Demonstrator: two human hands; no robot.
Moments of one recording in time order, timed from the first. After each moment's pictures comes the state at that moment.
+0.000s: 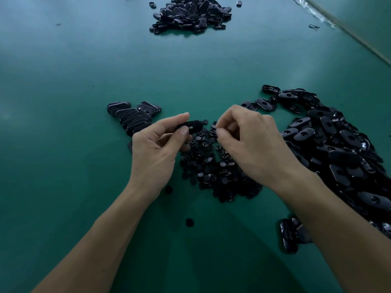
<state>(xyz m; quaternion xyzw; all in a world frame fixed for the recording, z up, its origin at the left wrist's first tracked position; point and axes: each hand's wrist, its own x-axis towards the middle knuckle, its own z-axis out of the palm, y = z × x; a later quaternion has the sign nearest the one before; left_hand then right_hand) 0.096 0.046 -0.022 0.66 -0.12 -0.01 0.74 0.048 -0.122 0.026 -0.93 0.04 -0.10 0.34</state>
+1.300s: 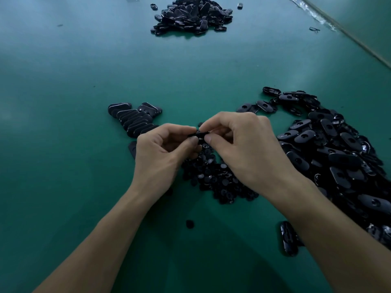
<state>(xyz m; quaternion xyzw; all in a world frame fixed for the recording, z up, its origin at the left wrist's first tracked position) 0.090 0.048 -0.021 0.66 -0.14 -0.05 0.74 0.044 -0.105 0.036 -0.92 0.03 -0.10 0.38</state>
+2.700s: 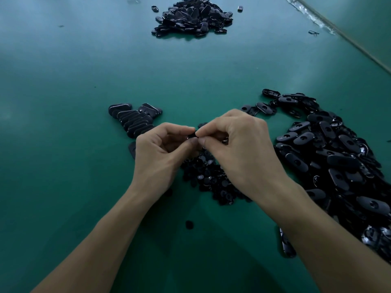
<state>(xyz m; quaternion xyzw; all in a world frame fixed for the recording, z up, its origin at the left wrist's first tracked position) 0.090 0.047 -0.021 0.64 -0.15 -0.04 0.75 0.045 -0.095 0.032 -0.92 0.04 -0.15 0.37</state>
